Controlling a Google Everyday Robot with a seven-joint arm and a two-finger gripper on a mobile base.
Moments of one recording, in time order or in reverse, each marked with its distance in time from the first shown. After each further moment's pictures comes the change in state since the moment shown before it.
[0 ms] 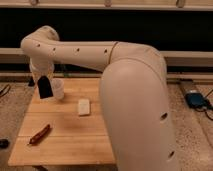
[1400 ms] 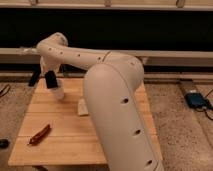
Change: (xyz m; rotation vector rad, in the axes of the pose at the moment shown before) arm -0.074 -0.050 0.089 -0.019 -0.106 0.015
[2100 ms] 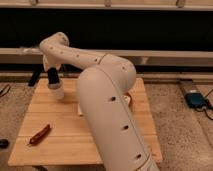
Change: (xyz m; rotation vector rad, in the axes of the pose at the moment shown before) arm -0.032 -0.019 0.021 0.018 -0.043 0.010
